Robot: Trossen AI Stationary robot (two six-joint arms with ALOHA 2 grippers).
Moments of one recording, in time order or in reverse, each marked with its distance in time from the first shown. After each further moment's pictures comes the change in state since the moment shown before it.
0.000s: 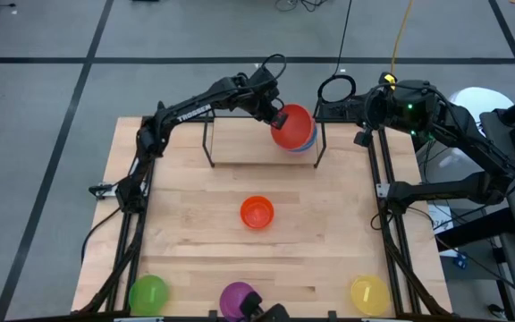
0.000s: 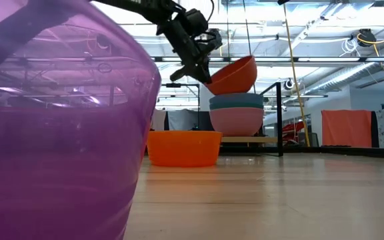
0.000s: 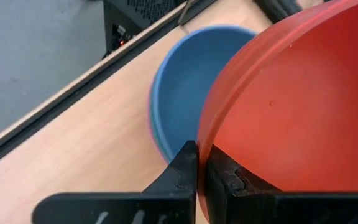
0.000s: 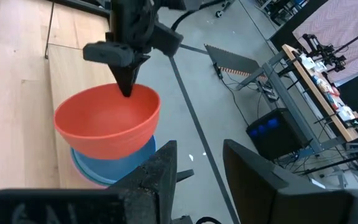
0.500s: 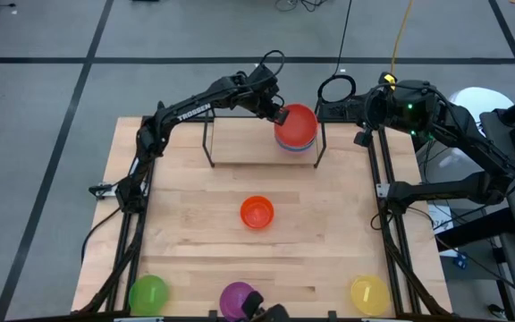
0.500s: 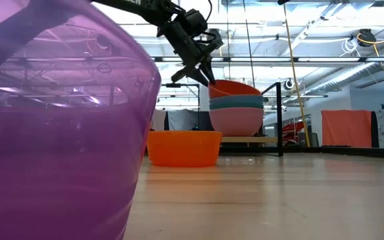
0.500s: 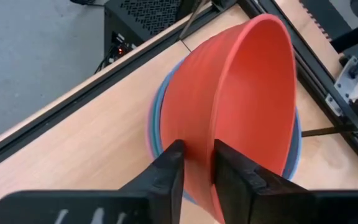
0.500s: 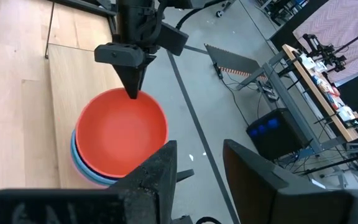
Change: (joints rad) left arm 0.004 0.001 -0.001 0.051 0.006 -0.050; right arm 0.000 0.000 0.000 -0.001 -0.001 0.000
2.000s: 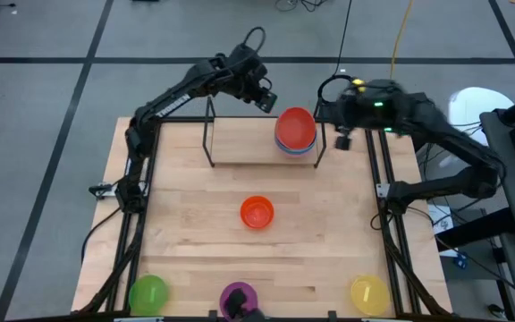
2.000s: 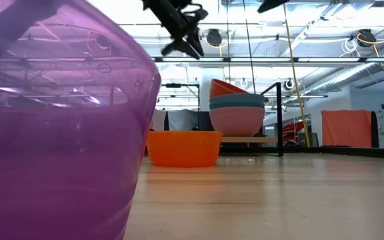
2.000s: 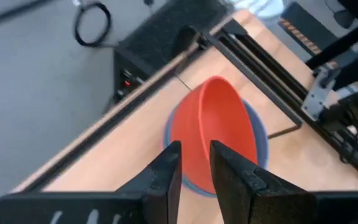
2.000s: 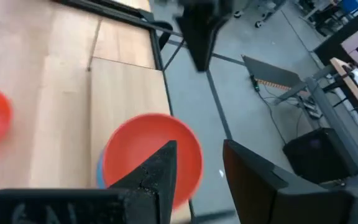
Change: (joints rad) left arm 0.027 -0.107 0.139 -0.162 -0.032 0.114; right arm -0.003 0.130 -0.047 0.128 -0.159 -0.004
